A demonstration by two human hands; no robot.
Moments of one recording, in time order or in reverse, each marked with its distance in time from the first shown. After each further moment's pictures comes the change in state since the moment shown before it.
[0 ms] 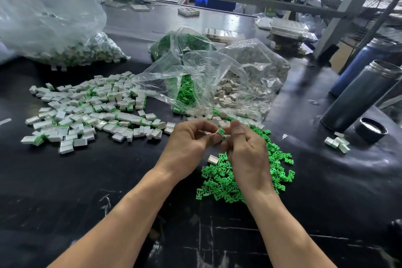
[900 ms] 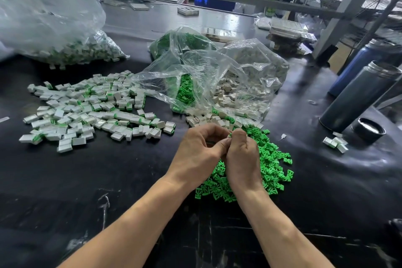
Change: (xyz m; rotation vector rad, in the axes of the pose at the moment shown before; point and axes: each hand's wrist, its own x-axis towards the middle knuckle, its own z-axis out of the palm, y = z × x) left_hand -0.017 0.011 0.022 -0.009 -0.013 0.085; right_hand 0.006 0.012 0.016 0.095 0.017 0.063
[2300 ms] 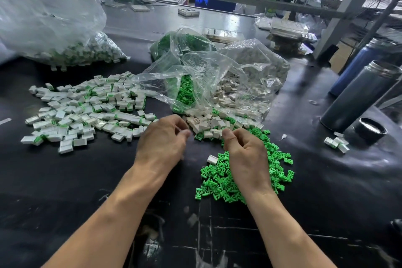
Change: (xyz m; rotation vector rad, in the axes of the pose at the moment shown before) left_hand 0.019 -0.016 -0.055 0.696 0.272 -0.153; right_hand -0.002 -0.002 -0.018 -0.258 0.010 -0.110
